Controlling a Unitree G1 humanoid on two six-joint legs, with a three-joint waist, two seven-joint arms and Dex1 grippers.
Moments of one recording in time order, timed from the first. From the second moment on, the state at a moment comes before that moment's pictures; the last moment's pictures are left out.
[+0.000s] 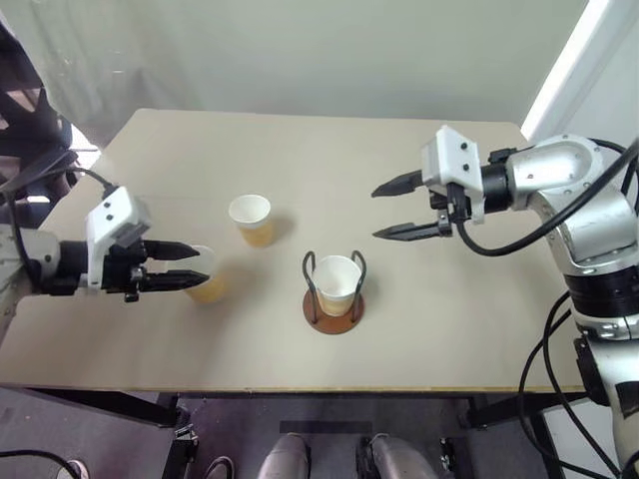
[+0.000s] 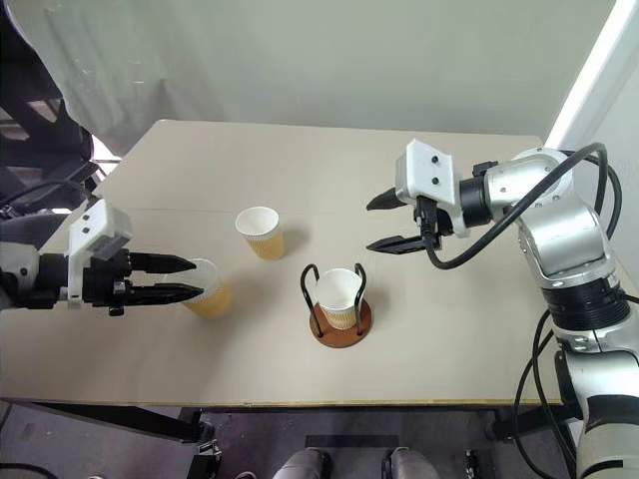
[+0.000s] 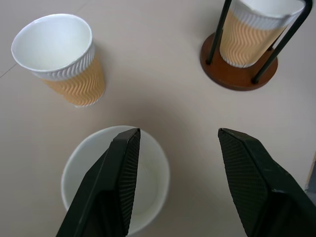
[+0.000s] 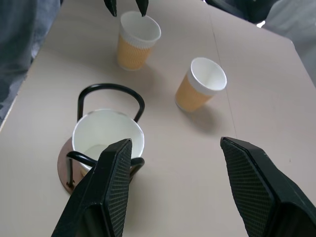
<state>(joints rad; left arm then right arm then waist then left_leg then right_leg) -0.35 1.27 0.14 0.00 -0.59 0.54 -1.23 -0.99 -0.74 0.22 -0.12 0.23 0.51 1.29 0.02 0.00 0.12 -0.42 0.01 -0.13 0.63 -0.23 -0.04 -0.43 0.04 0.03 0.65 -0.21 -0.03</state>
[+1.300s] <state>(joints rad) -0.62 1.00 -0.11 0.42 -0.15 0.17 -1.39 -0.87 -0.82 0.10 -0.26 0.42 0.66 1.25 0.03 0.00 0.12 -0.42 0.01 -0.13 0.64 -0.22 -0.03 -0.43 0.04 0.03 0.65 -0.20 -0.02</state>
